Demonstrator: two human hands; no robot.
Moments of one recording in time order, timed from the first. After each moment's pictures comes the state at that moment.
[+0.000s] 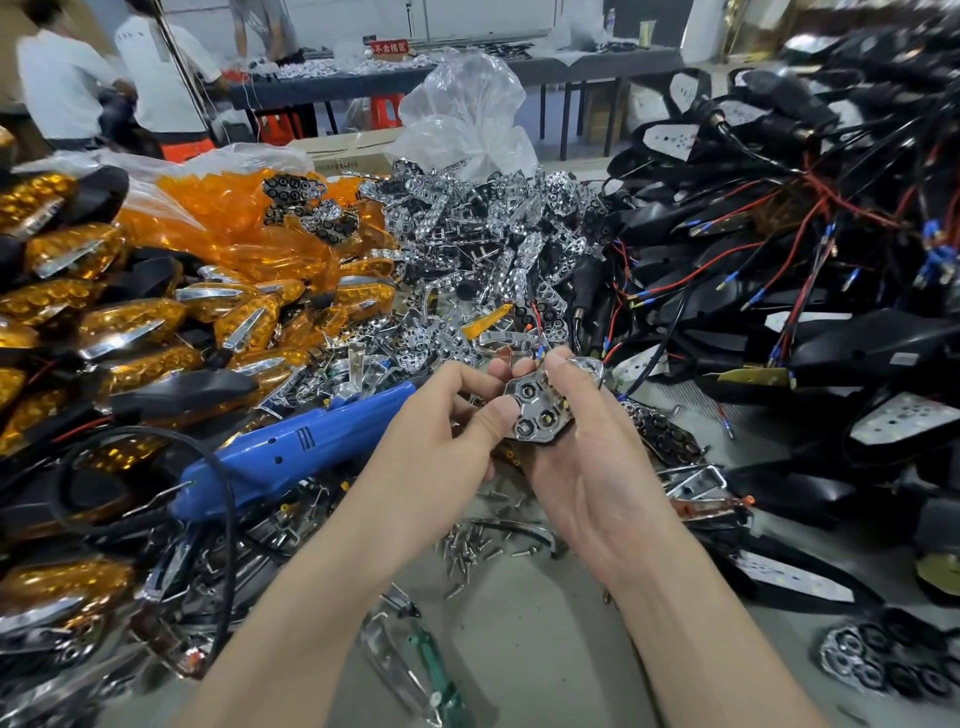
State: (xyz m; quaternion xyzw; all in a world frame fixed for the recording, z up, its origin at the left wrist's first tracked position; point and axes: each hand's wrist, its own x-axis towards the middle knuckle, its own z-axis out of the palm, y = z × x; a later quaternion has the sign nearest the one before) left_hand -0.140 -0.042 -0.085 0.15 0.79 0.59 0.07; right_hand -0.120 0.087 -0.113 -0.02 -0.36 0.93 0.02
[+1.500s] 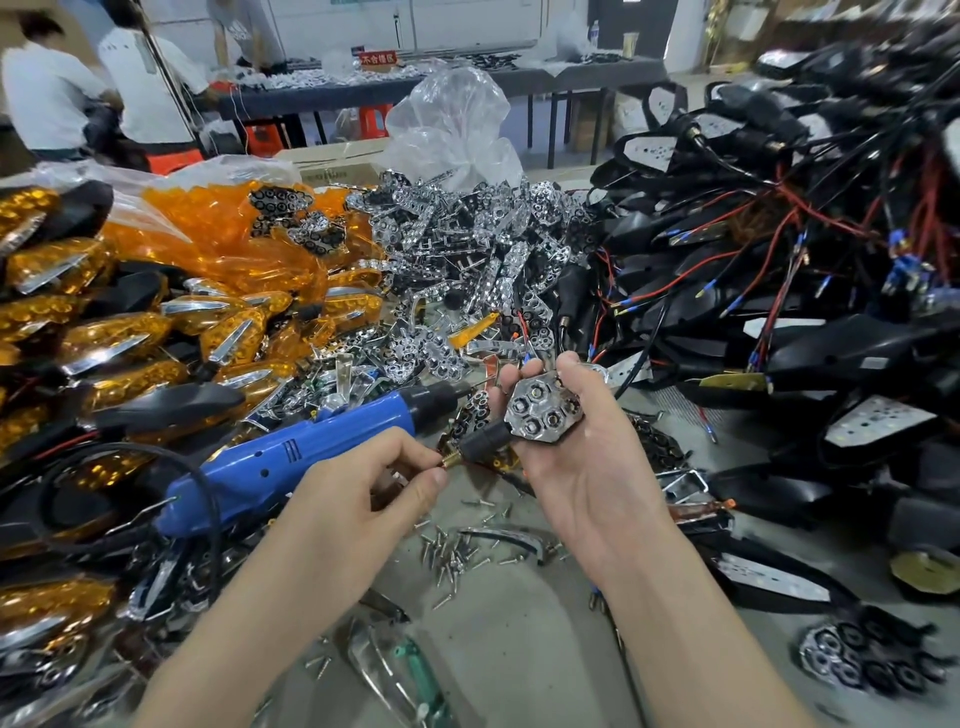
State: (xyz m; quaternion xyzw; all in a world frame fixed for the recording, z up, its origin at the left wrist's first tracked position) left_hand -0.126 -0.098 -0.098 0.20 0.88 0.43 0.03; right_hand -0.122 0.091 -0.103 -0.02 -0.20 0.98 0.07
